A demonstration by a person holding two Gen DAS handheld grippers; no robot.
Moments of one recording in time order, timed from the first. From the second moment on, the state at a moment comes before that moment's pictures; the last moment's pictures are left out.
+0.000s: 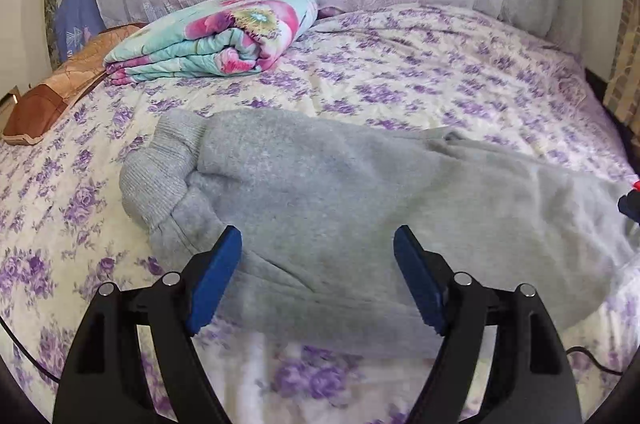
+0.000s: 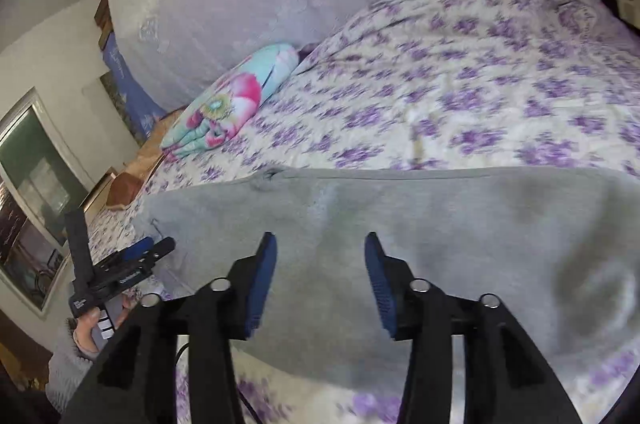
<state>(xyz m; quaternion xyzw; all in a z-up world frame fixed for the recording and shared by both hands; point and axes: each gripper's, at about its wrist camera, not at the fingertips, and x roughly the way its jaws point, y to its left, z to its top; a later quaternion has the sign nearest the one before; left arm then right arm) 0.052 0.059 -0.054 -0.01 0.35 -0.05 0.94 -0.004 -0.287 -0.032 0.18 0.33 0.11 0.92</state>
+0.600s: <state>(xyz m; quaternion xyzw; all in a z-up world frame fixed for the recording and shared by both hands) 0.046 -0.062 -0.094 0.04 0.40 -0.18 0.90 -0.051 -0.463 -0.109 0.41 0.31 -0.05 0.86</state>
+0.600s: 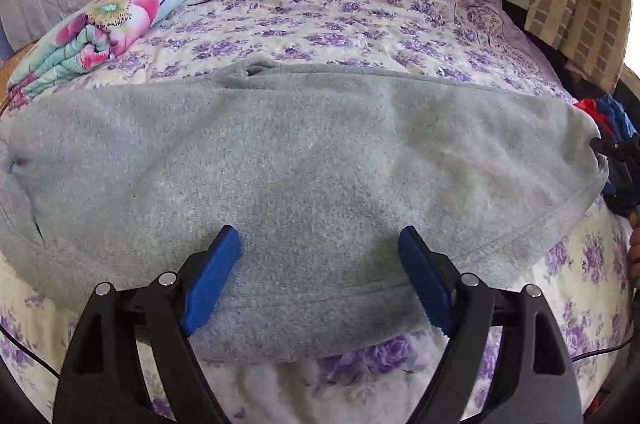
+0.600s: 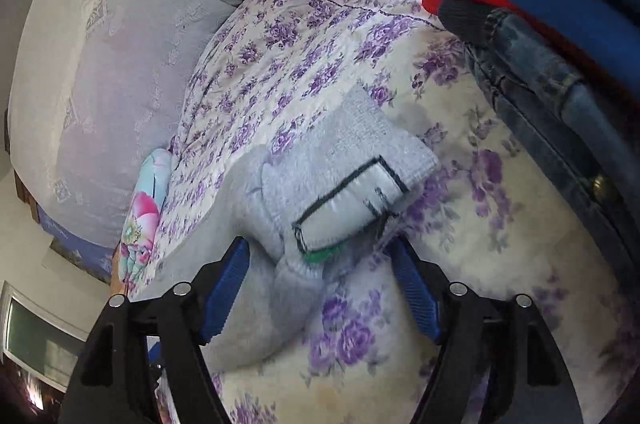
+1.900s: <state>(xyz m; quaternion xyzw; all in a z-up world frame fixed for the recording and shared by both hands) 0.012 0.188 -0.067 -0.17 0.34 0.03 0.92 0.019 -0.109 -0.079 -0.22 0.34 0.07 0.91</state>
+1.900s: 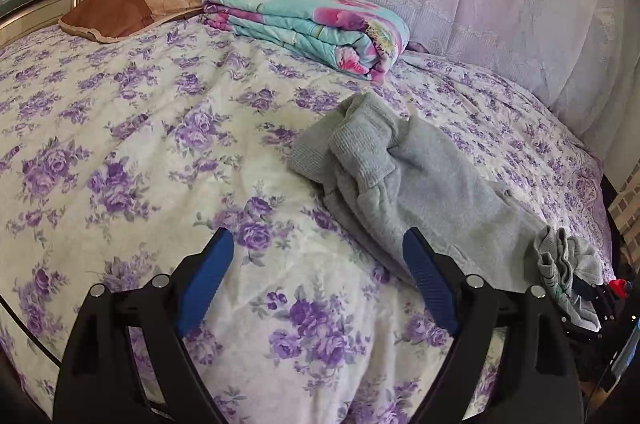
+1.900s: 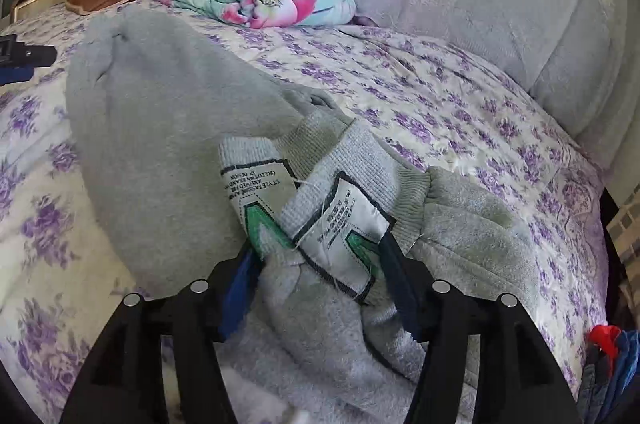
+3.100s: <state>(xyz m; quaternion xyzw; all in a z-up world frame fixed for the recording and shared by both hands) 0.109 0.197 -0.088 -0.26 0.38 -0.04 0.88 0.006 -0.210 -0.040 0.05 0.28 0.08 0.96</state>
